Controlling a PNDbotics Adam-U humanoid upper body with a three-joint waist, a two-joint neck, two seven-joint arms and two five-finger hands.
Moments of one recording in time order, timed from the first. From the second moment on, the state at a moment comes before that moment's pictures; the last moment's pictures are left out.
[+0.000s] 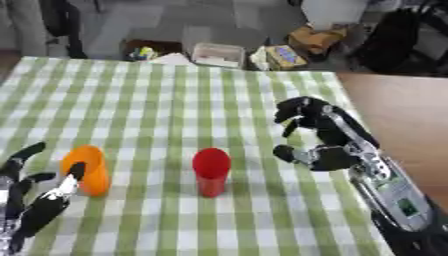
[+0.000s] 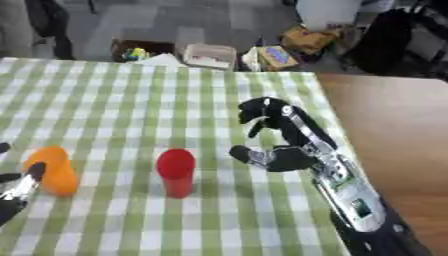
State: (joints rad) left arm -0.34 0.52 -0.36 -1.58 0.11 -0.05 0.61; right arm -0.51 -0.36 0.15 -1.54 -0.05 -0.26 0.22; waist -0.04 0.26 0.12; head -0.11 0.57
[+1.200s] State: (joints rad) left arm -0.38 0.52 -0.41 -1.52 0.12 -0.06 0.59; right arm -0.51 -0.36 0.15 -1.54 -0.05 -0.26 0.22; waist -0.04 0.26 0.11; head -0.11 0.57
